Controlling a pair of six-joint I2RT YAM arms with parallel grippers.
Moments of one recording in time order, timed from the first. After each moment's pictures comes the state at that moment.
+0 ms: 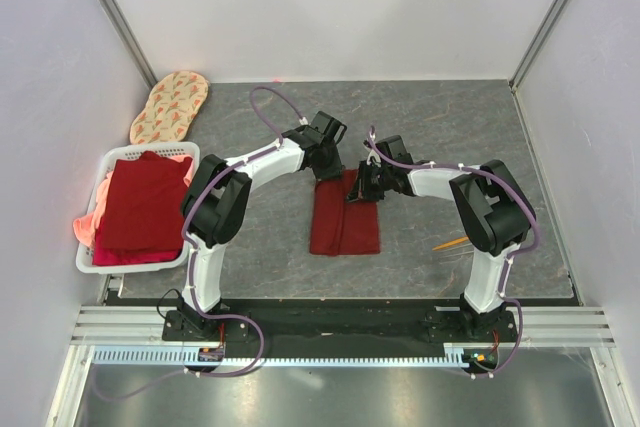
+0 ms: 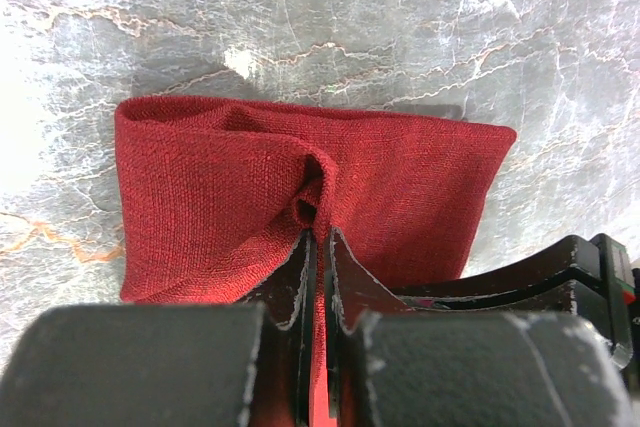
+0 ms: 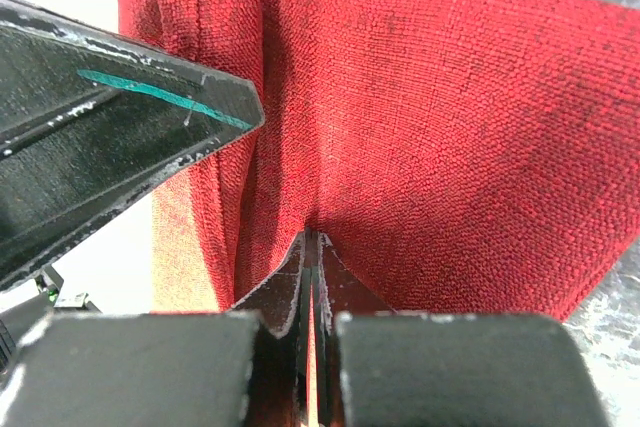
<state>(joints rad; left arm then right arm) -0.62 2.08 1.54 -0.46 0.02 -0.84 0.45 1.90 1.03 -0.02 -0.45 0.56</state>
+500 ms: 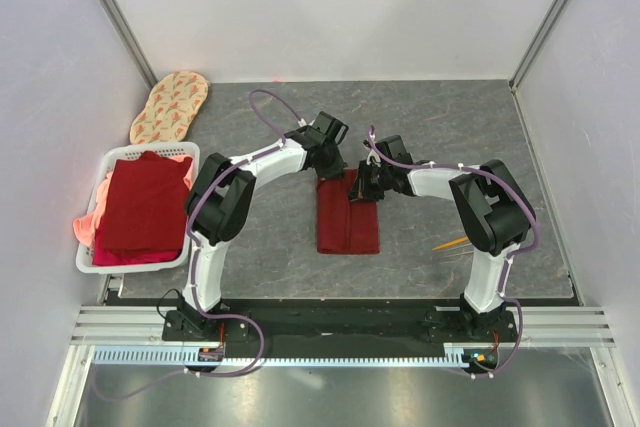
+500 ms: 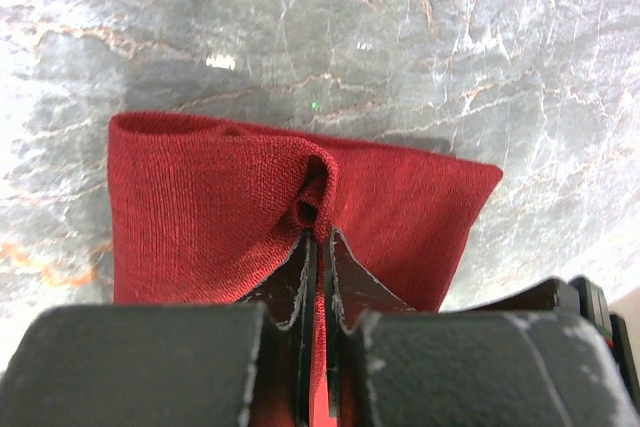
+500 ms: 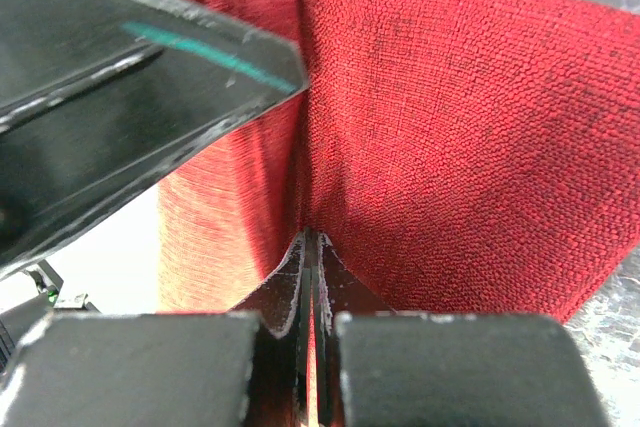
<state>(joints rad) -0.62 2.10 1.55 -0.43 0.00 -0.93 0.45 1.90 1.03 -0.02 -0.45 0.56</state>
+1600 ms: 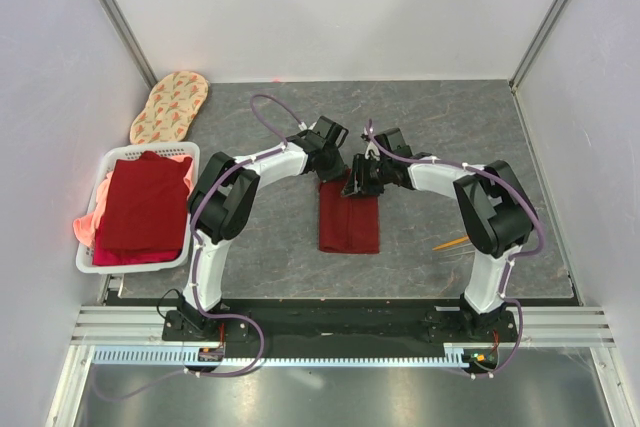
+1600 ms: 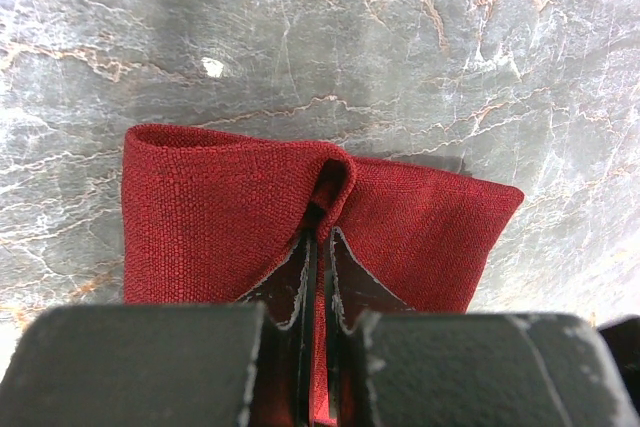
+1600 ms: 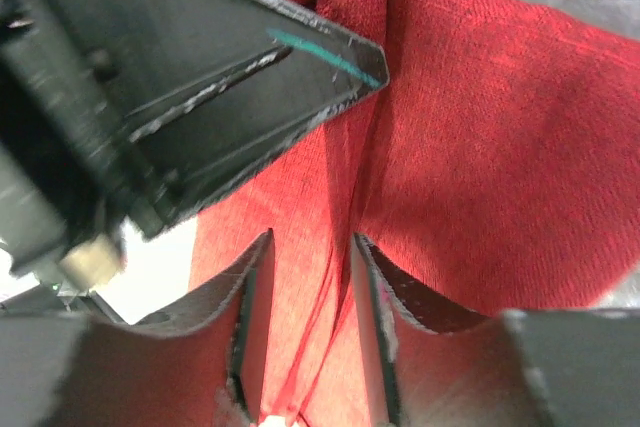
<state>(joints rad) -0.62 2.13 1.52 -0.35 0.00 -0.95 0.45 1.86 1.09 -0.12 -0.45 0.52</state>
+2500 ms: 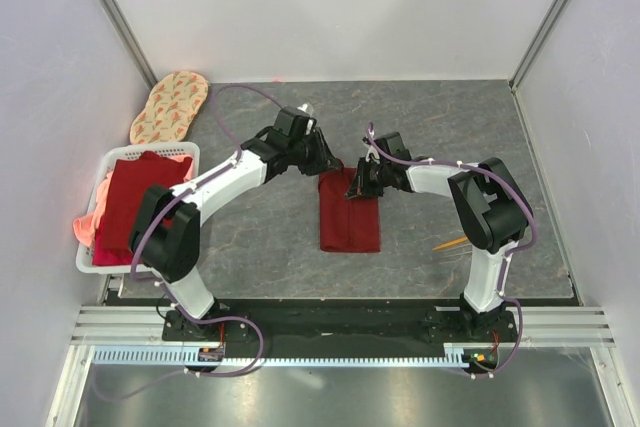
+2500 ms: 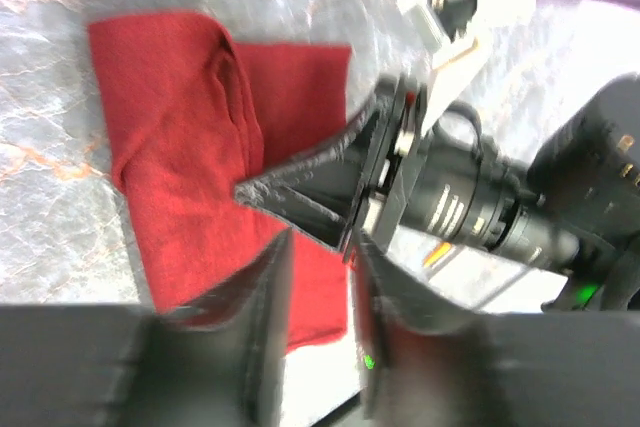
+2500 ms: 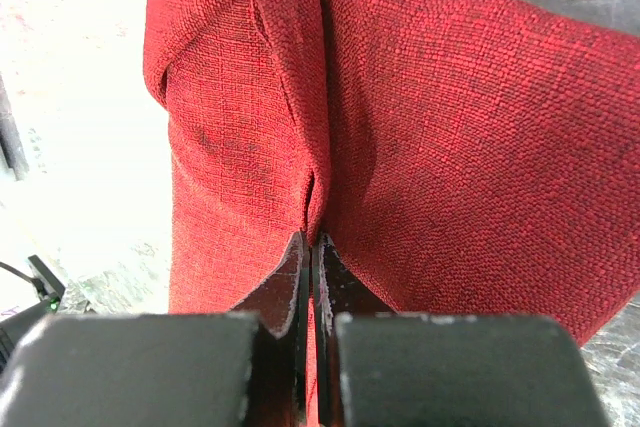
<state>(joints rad) -0.57 1.70 1.28 -0.30 0.18 -0.80 0.45 1.92 1.08 -0.05 -0.44 0.56</state>
